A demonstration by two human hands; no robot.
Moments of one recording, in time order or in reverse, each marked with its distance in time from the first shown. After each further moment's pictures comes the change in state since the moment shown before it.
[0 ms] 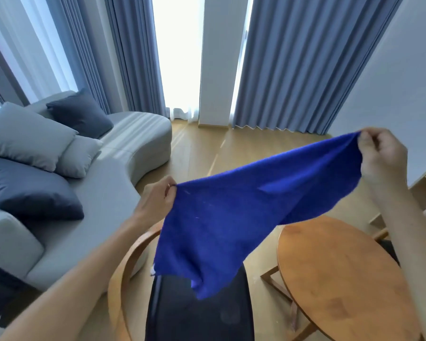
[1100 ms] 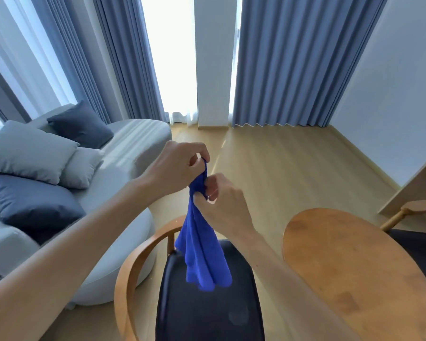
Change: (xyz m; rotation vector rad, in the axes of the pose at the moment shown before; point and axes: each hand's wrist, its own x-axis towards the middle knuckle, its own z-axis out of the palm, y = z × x) left_hand 0.016 0.133 -0.048 0.093 -0.106 0.363; right_hand -0.146 -0.041 0.152 -0.058 -0.534 -0.042
